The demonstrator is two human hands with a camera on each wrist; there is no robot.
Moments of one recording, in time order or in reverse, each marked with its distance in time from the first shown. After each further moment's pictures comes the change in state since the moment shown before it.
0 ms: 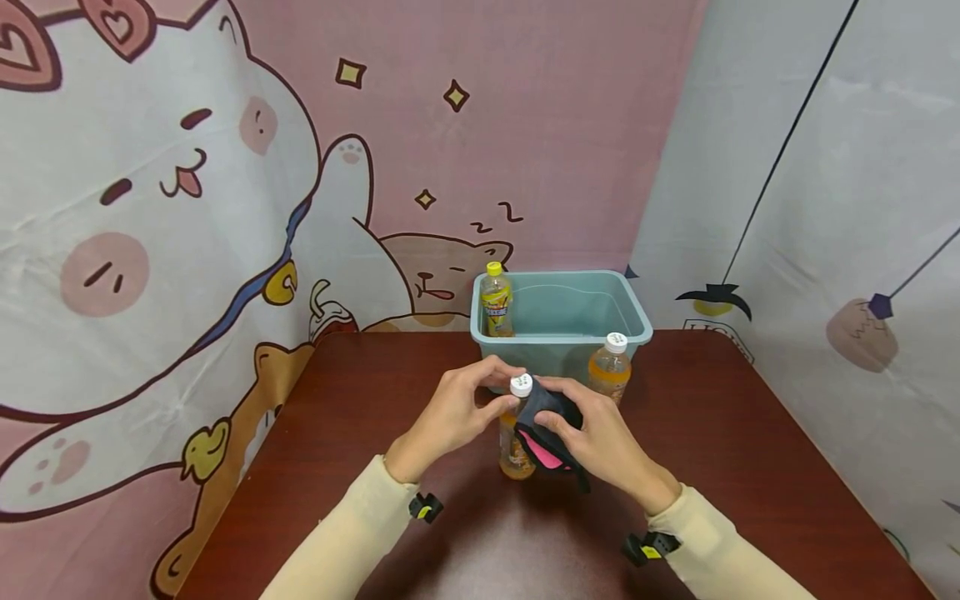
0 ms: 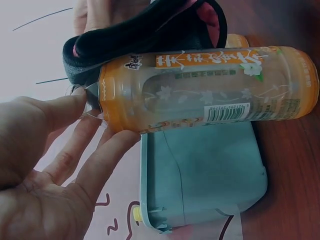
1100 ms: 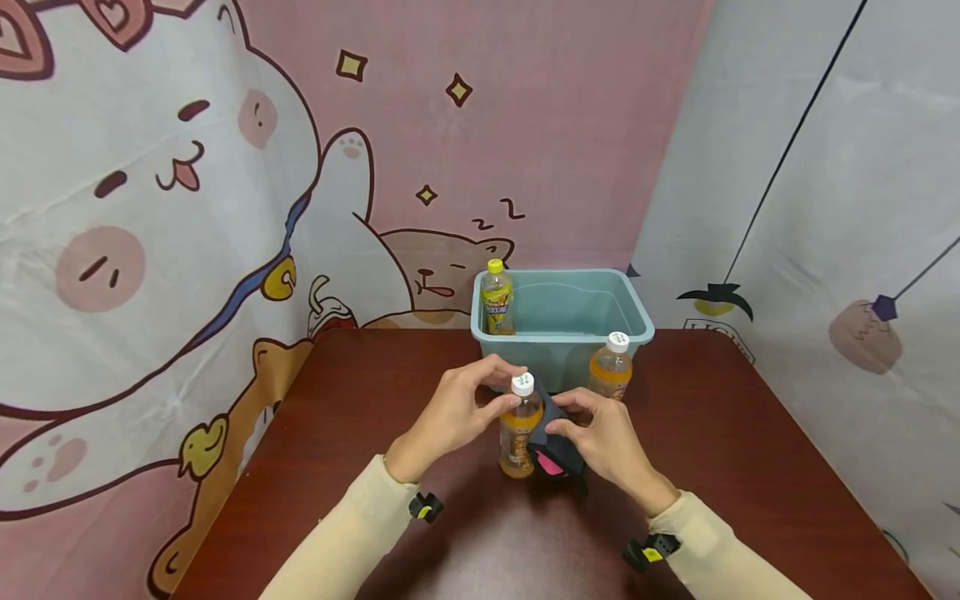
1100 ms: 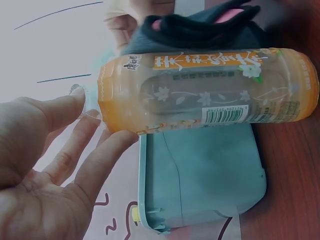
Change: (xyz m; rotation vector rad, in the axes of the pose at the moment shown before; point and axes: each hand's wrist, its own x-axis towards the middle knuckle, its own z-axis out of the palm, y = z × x) left_hand -0.001 -0.001 0.000 -0.030 0.001 -0.006; right_hand -0.009 0.023 0.013 0.070 0.086 0.146
